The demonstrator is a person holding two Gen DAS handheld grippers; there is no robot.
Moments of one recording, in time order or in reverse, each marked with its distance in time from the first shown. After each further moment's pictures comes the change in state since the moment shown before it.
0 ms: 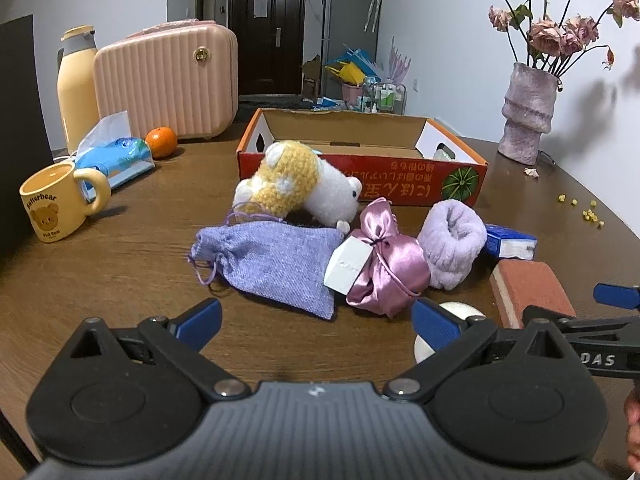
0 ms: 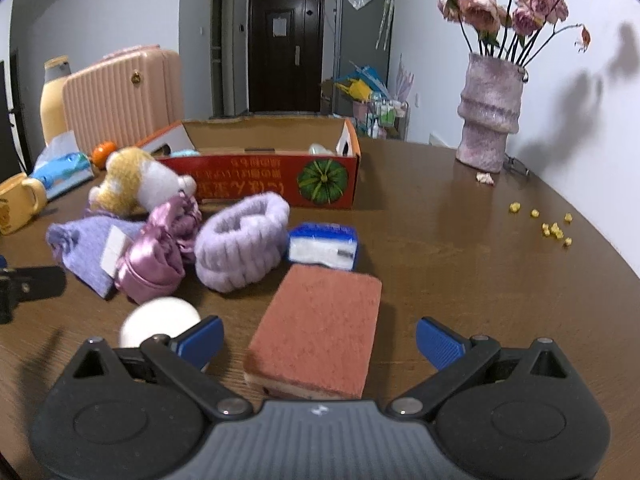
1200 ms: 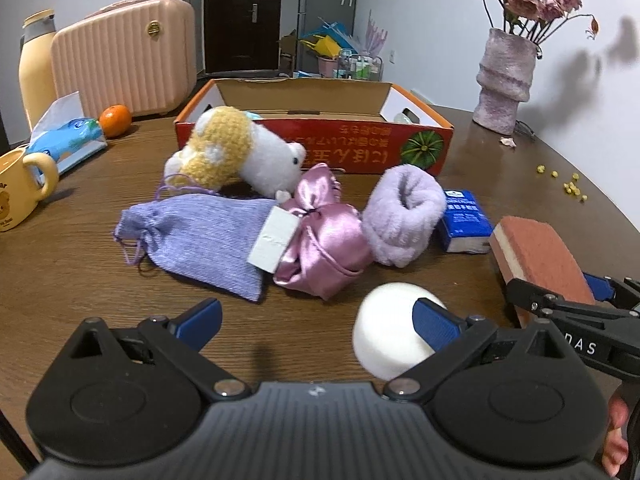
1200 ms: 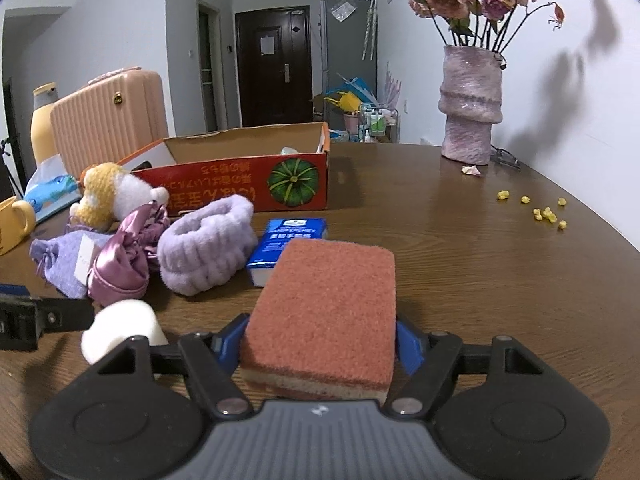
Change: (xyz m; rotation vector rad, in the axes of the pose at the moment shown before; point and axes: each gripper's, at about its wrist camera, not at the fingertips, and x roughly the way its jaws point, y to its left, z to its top) left arm 0.029 -0.044 -0.005 0.025 0.082 -0.059; right arm 0.010 -0.035 -0.019 0.072 -0.070 0.018
